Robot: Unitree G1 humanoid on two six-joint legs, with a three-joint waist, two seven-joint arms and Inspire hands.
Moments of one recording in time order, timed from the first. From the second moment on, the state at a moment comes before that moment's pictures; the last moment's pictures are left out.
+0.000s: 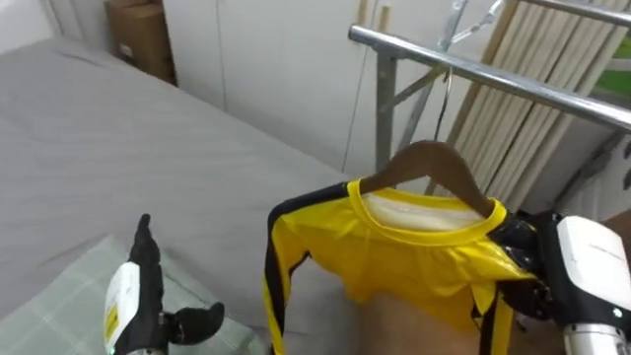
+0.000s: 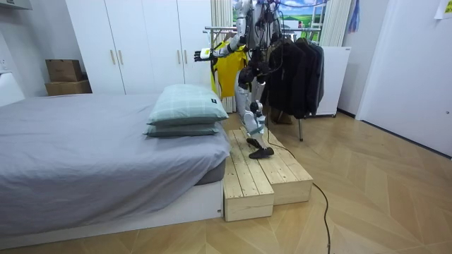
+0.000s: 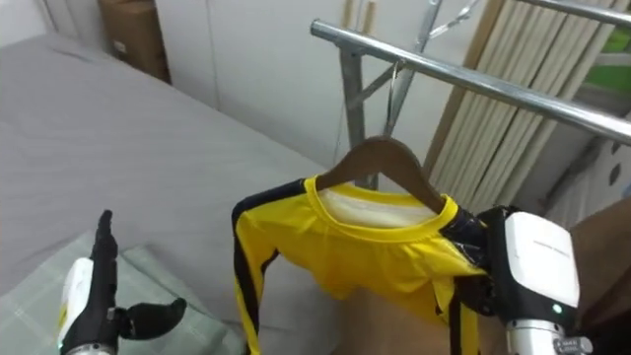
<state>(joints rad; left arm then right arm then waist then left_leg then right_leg) 0.11 0.22 -0.12 0.27 0.37 -0.08 0.49 0.10 -0.32 -0.01 0.18 -0.83 -0.10 -0.46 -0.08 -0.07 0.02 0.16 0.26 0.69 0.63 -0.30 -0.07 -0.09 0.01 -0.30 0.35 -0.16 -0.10</state>
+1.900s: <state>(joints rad) 0.06 0.22 -0.20 0.23 0.27 -0.12 0.56 0.03 -0.32 0.05 -0.01 -0.87 -0.09 -0.49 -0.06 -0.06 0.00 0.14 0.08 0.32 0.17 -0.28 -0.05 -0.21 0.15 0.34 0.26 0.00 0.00</state>
